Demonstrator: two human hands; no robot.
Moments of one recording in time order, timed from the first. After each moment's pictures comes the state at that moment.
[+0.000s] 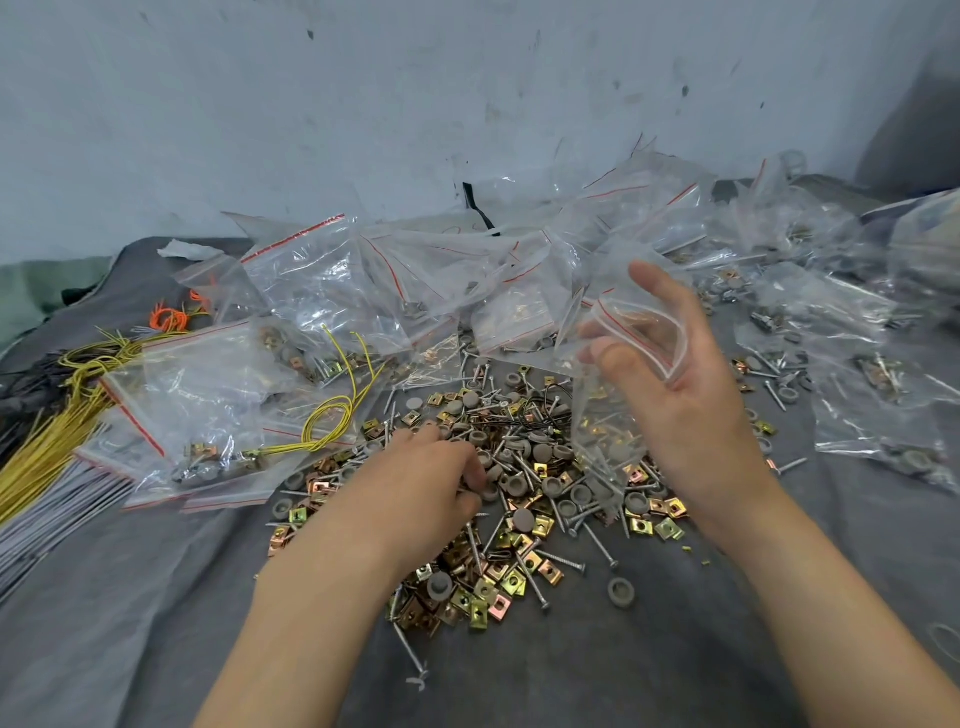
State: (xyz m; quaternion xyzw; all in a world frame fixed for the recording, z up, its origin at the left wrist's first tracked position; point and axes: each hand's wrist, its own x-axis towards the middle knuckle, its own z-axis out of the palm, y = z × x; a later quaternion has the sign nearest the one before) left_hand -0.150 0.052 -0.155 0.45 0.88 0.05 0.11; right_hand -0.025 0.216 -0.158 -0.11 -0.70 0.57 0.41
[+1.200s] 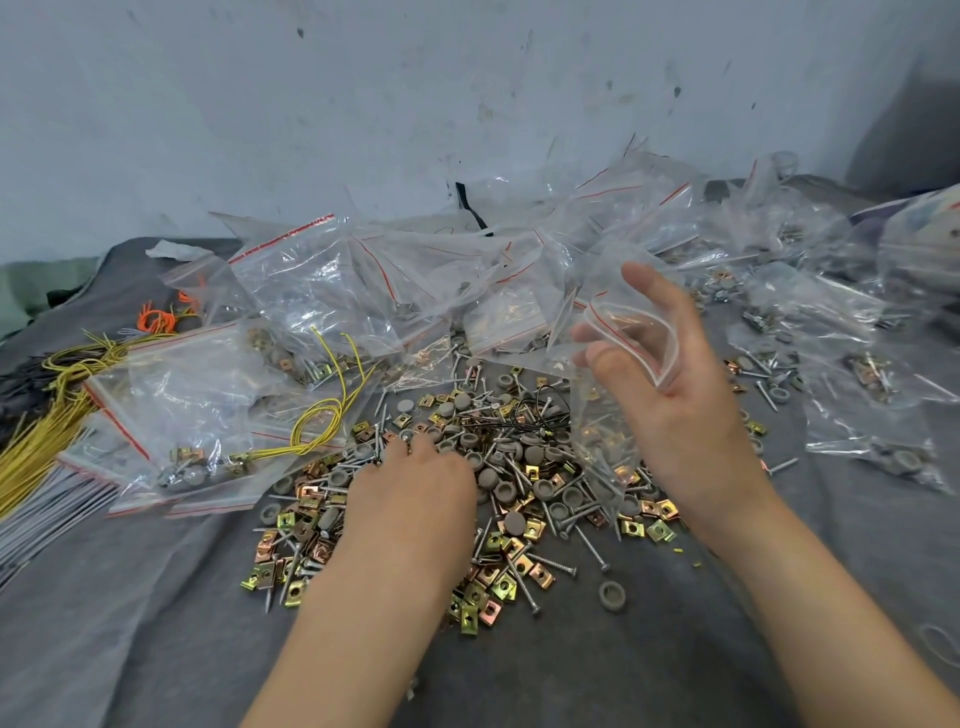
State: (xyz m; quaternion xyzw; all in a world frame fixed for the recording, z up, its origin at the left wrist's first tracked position) left_hand -0.123 0.064 -0.157 0.39 0.91 -0.13 0.01; right_hand -0.025 0.221 -0.161 -0.11 -0.71 0.57 0.41
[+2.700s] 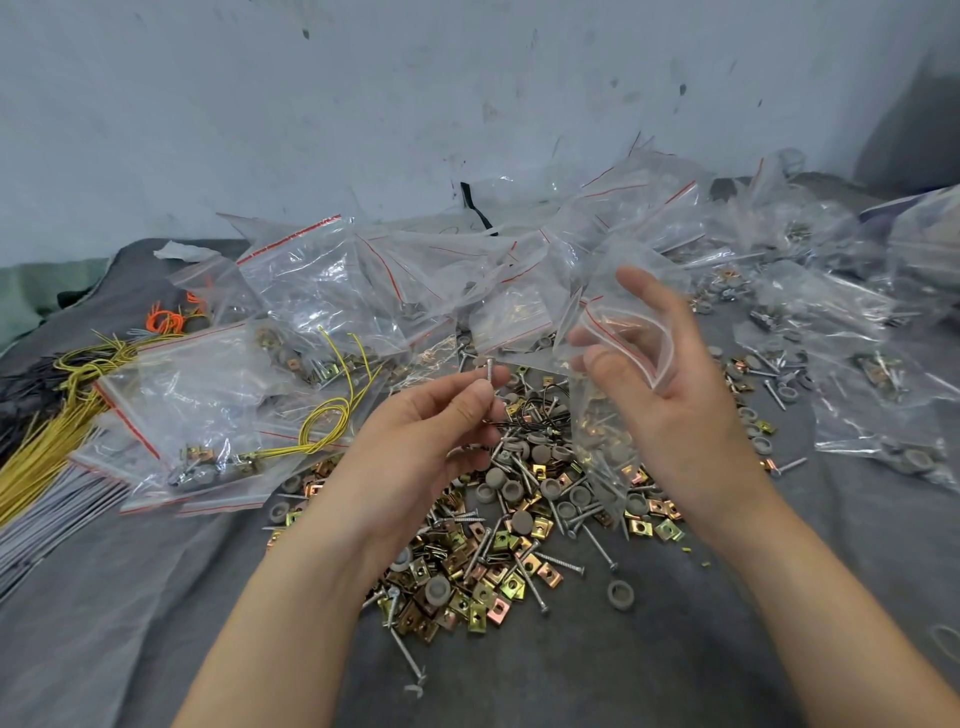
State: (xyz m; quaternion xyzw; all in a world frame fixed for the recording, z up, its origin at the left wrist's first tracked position) left_hand -0.152 0.065 -0.155 0.26 0.58 0.68 0.36; right_hand -0.026 0.215 -0.159 -0.10 -0.71 0.57 0.40
